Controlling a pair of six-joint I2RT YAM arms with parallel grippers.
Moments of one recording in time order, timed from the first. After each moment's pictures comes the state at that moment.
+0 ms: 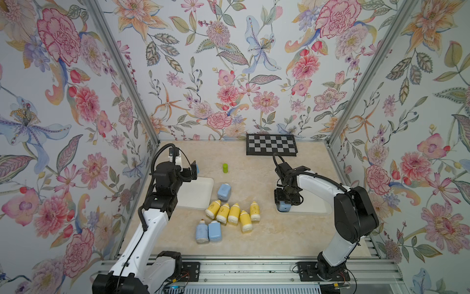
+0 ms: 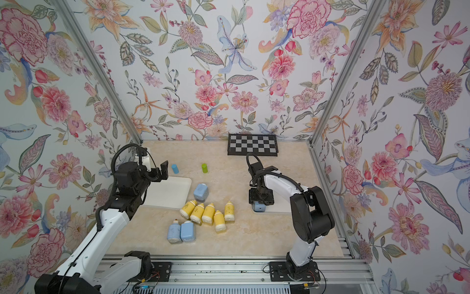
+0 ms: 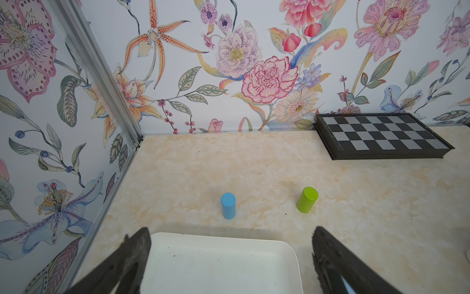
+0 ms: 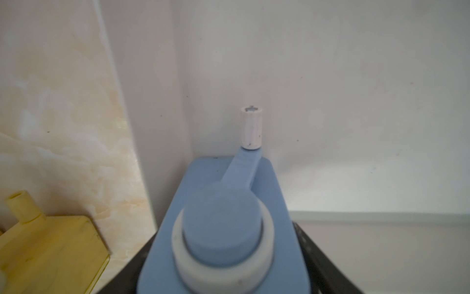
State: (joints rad) left arm -0.11 1.02 0.81 -0.08 -0.05 -0.01; right arm 0.45 1.73 1.19 -0.99 0.00 0.45
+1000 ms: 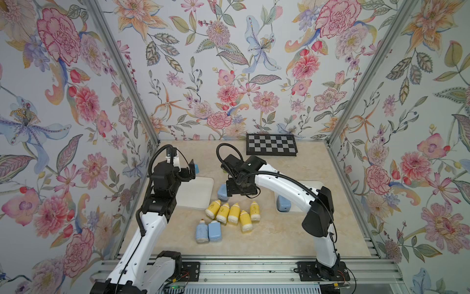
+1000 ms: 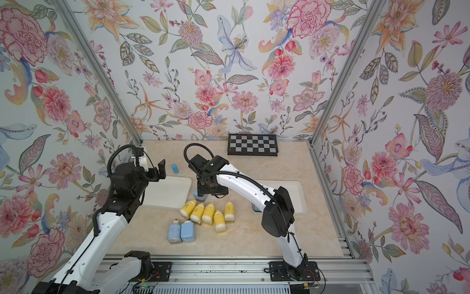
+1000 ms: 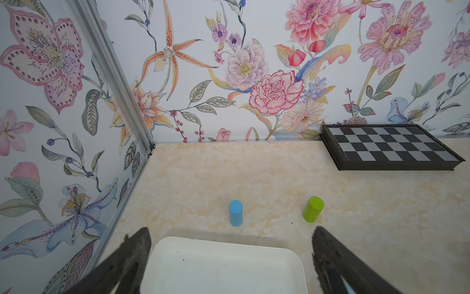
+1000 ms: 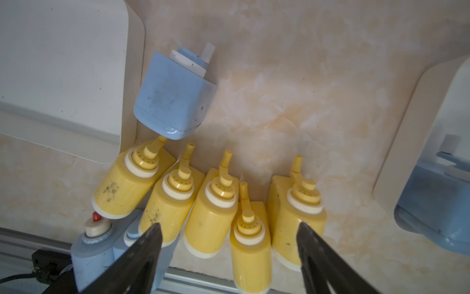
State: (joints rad) left arm -0.12 0.97 0.80 -0.08 -0.11 0.00; right arm 0.97 2.12 2.10 -1.30 0.09 0.80
